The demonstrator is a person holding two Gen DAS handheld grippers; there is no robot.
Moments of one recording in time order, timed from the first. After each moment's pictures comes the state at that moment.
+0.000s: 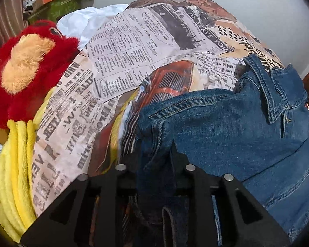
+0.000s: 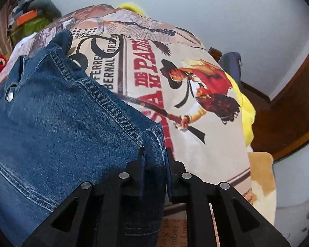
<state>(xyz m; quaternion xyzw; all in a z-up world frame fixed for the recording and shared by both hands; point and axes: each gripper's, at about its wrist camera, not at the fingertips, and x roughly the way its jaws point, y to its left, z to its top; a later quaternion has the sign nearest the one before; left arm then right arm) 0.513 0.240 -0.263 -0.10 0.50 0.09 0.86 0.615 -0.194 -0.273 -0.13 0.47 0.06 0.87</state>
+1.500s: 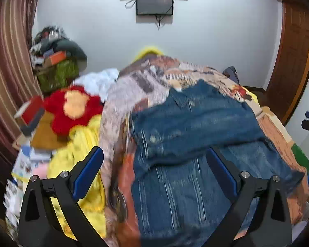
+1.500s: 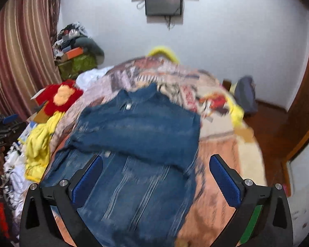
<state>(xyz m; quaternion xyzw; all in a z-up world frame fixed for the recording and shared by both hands) 0.233 0.141 -0.088 -0.01 0.35 0.04 0.94 0.323 -0.199 -0.089 -0.03 0.38 0.18 0.91</state>
